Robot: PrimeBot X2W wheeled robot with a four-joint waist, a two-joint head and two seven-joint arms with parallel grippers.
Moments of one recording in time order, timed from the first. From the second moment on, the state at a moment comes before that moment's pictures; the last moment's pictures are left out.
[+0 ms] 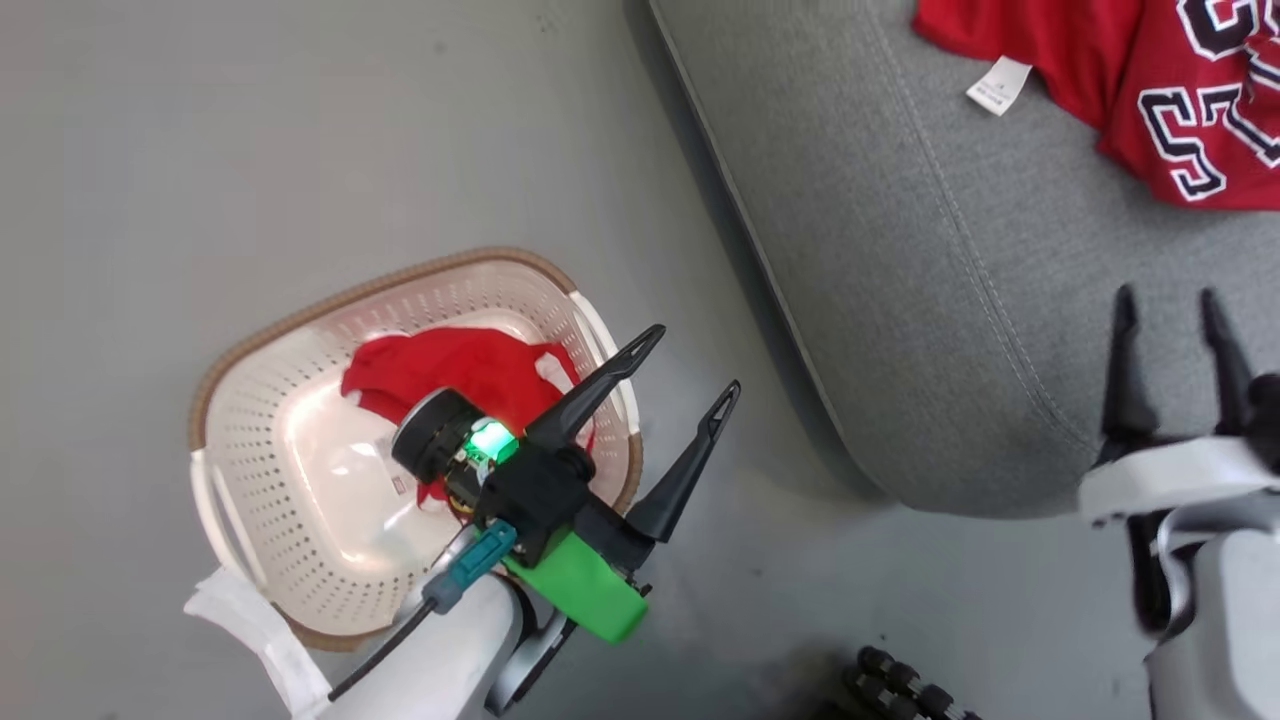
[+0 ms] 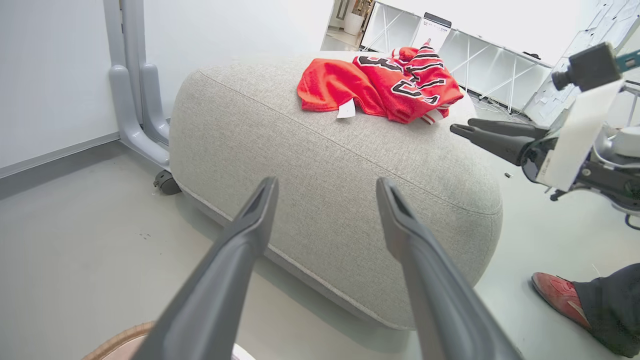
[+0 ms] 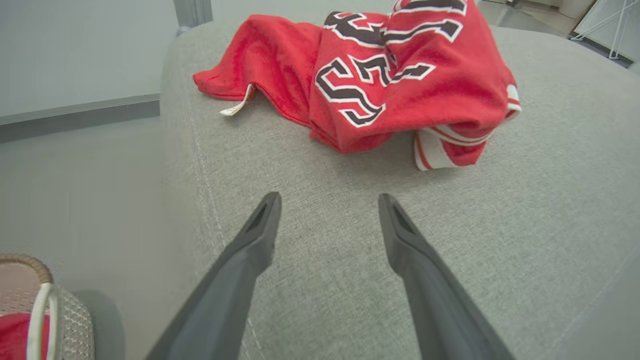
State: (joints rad) left arm -0.45 0.22 -0.76 0.13 -0.33 -0.08 -0.26; right arm -0.31 -0.05 -0.27 0.25 0.10 0.13 -0.26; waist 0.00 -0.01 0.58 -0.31
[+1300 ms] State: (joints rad) left arm 0.16 0.05 -0.22 -0.07 -0.23 0.02 -0.26; right arm 0.12 -0.05 0.12 0.01 0.15 0.13 -0.26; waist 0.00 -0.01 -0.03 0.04
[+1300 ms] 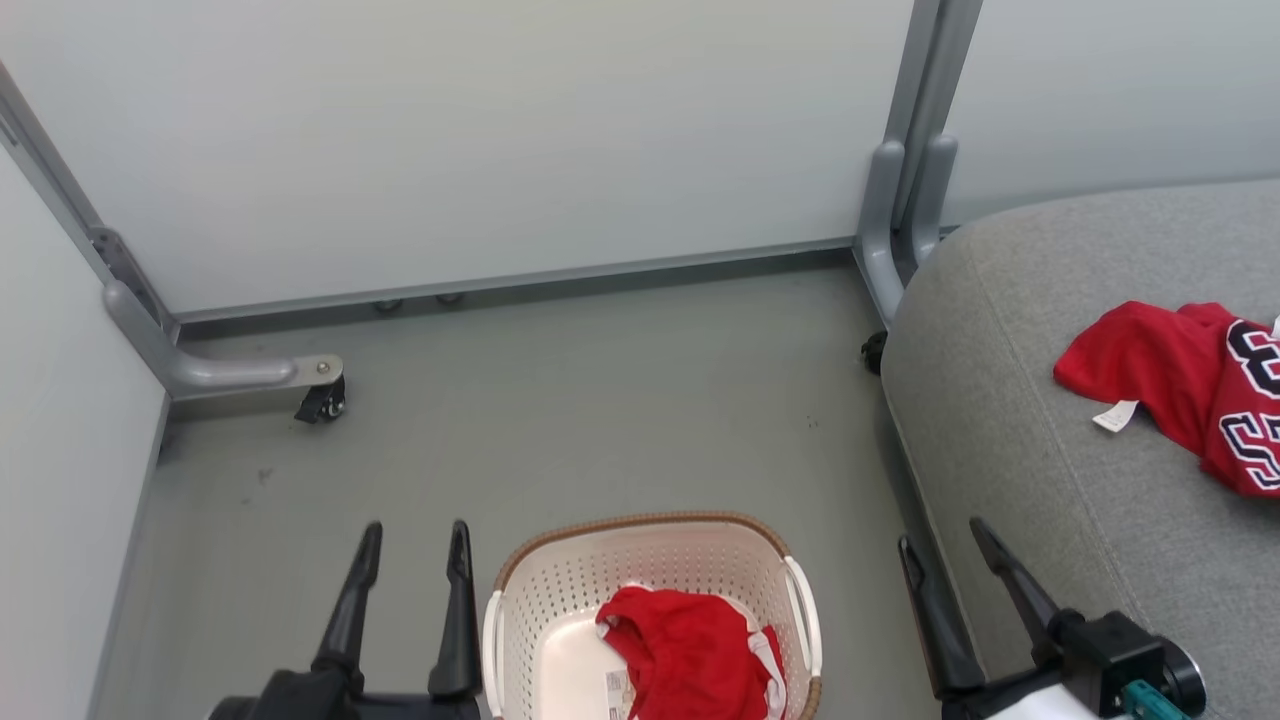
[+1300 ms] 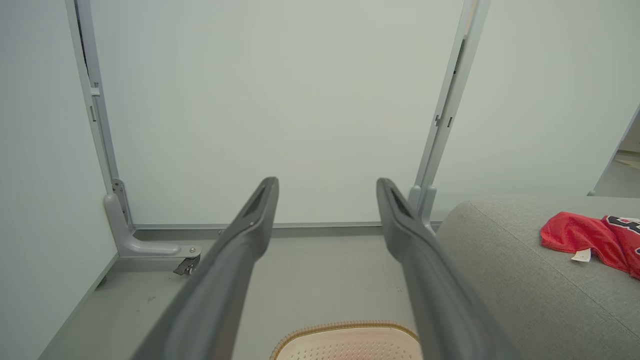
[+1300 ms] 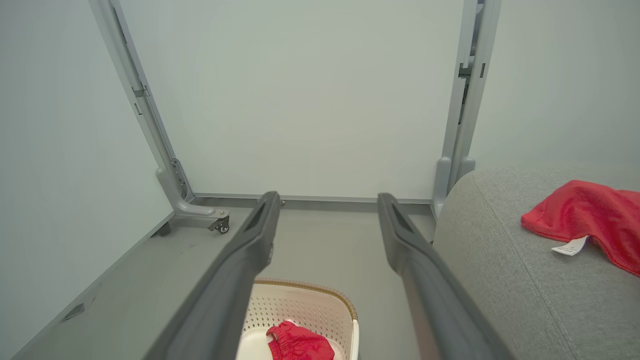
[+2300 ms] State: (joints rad) left arm 0.23 0.05 -0.22 0.00 -0.20 0.04 -0.26; right arm 0.19 -0.05 0.10 0.06 0.10 0.13 -0.26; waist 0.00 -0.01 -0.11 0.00
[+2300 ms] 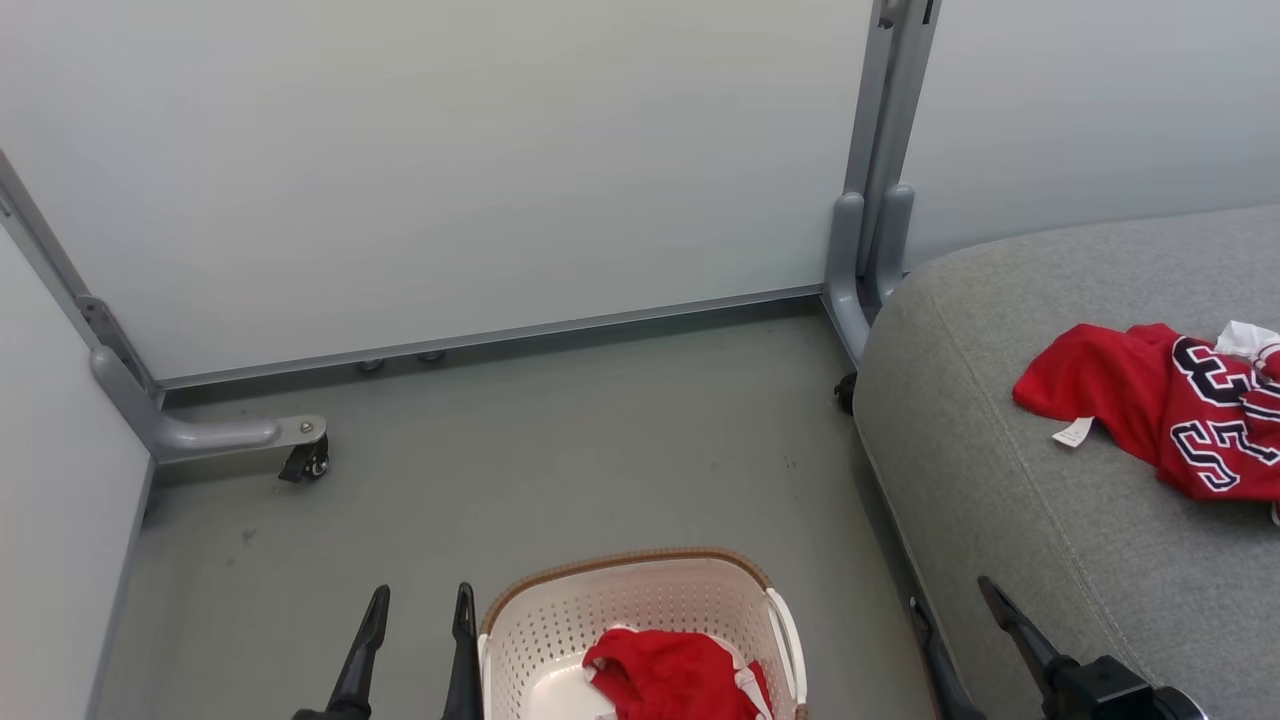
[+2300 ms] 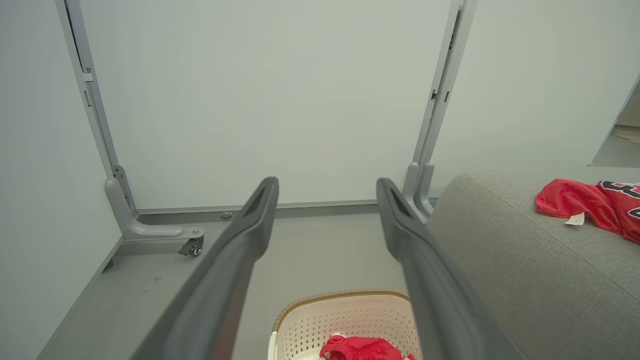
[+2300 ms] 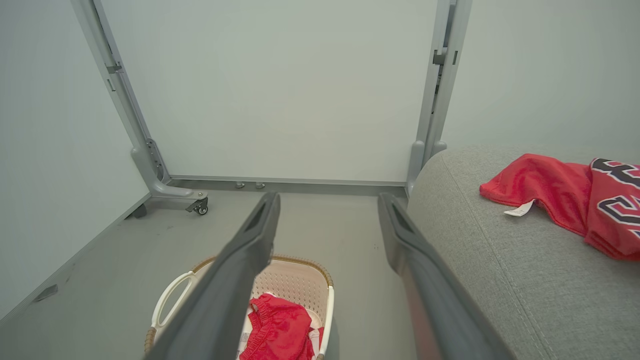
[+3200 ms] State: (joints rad) left arm 0.23 0.05 -0.23 0.06 -0.20 0.01 -0.26; right arm 0.19 -0.05 0.09 0.06 0.09 0.13 -0.26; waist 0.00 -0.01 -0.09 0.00
